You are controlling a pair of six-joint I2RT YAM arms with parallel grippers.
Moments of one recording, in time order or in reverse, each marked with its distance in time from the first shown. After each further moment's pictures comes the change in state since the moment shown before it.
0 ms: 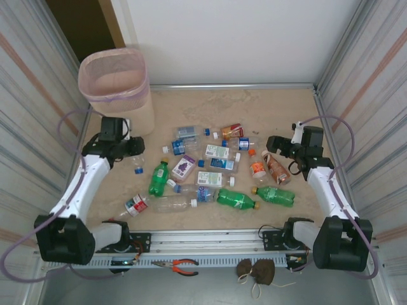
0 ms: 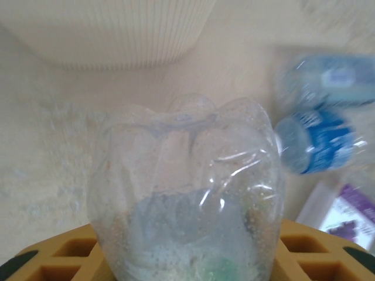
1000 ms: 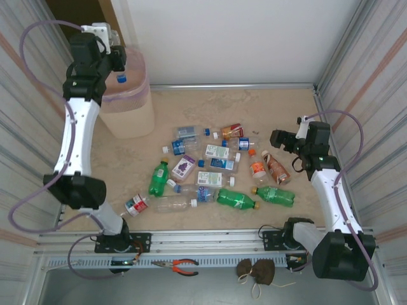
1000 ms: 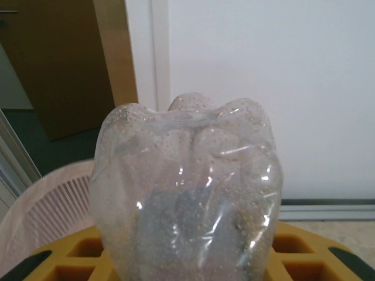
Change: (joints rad) left arm 0.077 0.576 1.012 0.135 -0.061 0.179; right arm 0.000 -0.066 0.083 -0.097 0.037 -0.005
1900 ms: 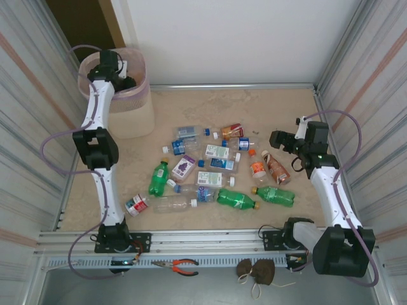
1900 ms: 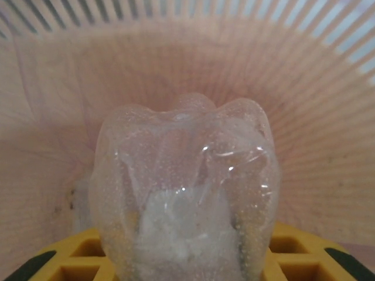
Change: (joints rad) left arm 0.087 0.622 0.410 -0.472 0.111 0.053; right arm 0.000 0.038 0.000 -0.003 -0.004 0.000
